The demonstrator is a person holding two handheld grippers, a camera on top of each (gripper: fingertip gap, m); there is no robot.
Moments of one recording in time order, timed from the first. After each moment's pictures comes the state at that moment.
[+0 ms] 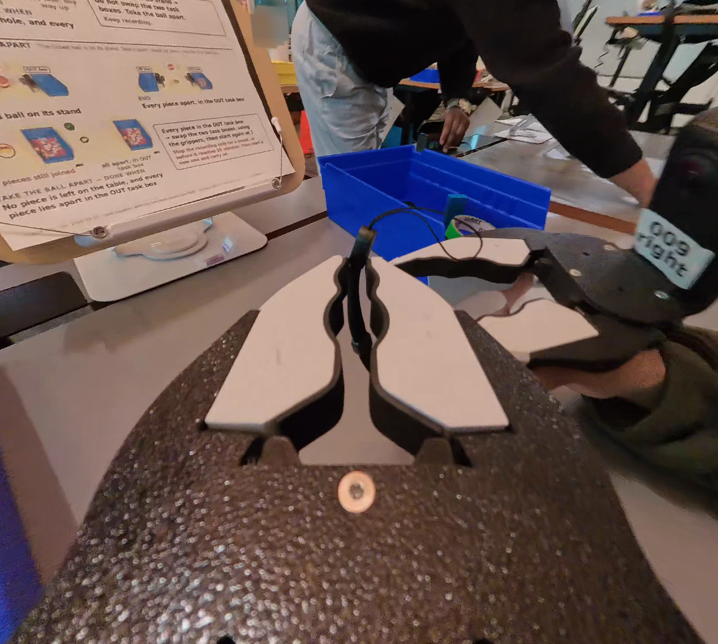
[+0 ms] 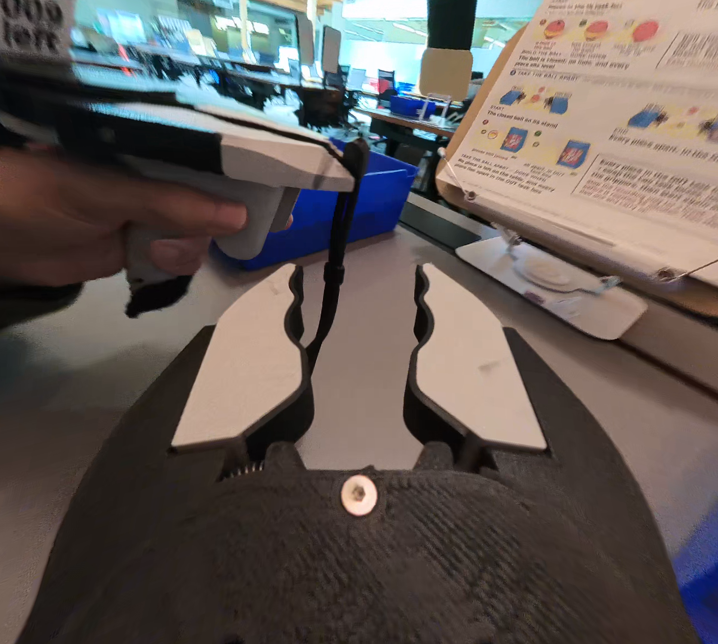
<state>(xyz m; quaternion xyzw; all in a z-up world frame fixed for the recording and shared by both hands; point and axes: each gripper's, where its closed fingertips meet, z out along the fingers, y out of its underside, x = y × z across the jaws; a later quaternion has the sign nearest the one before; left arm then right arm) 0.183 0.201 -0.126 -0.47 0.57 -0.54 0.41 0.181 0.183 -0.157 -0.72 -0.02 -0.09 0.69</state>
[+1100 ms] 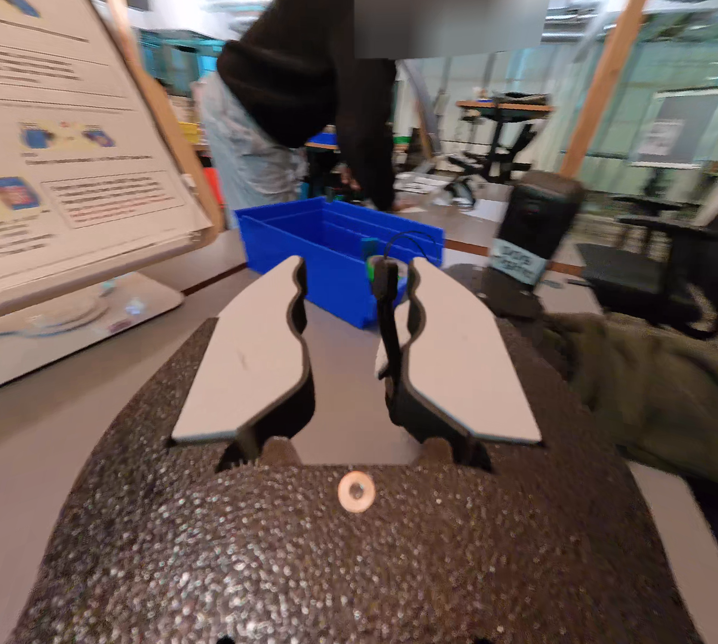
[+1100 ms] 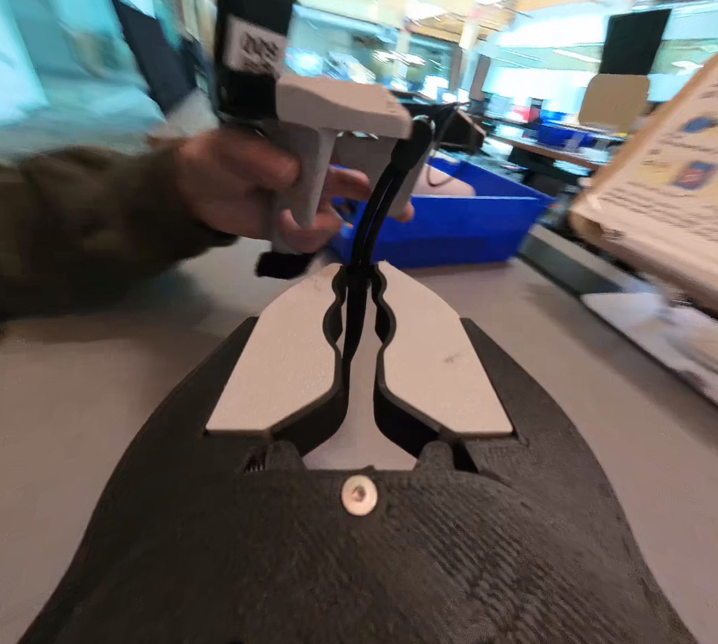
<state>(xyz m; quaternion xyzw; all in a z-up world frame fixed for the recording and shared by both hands) 0.168 0.178 -0.102 -0.36 0.57 -0.66 0.34 0.137 0.176 -0.160 -0.69 -0.16 0.06 0.70</state>
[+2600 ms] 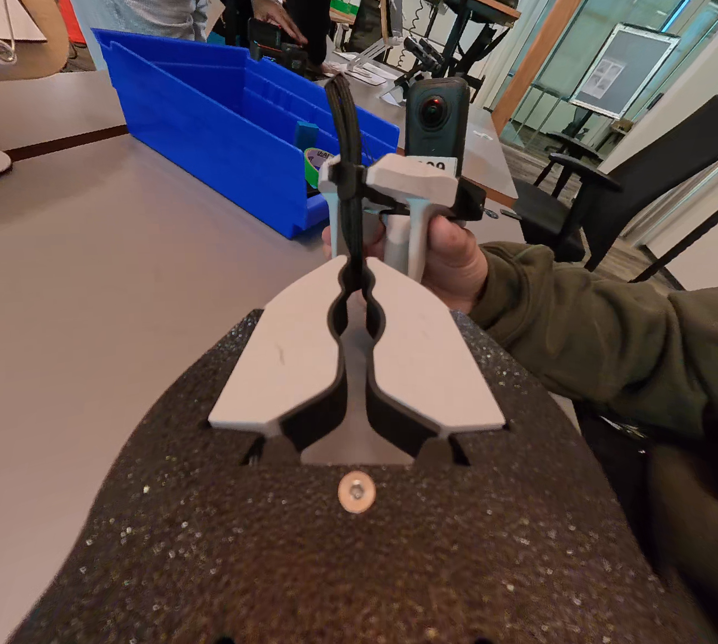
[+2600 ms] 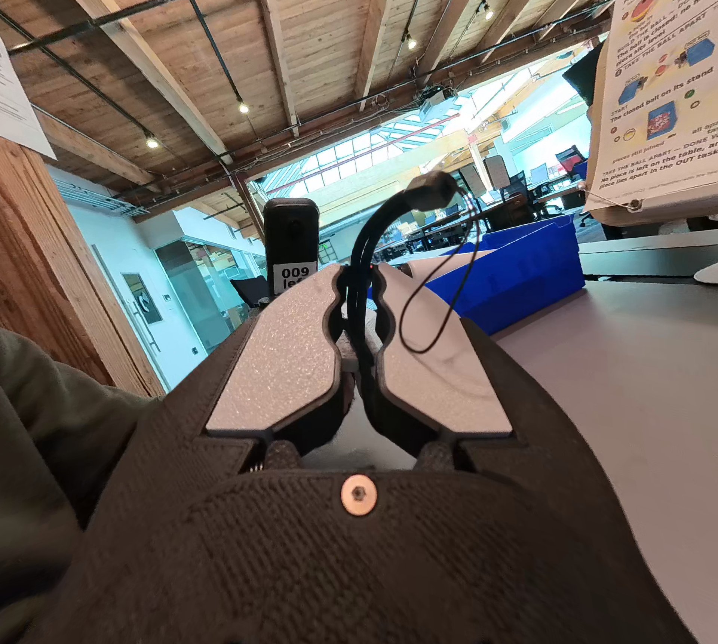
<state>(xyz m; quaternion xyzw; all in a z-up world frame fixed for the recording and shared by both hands) 0.174 0.132 -0.167 -0.42 0.64 -0.62 0.17 0.179 0.155 -0.120 -0.53 0.05 0.30 0.79</state>
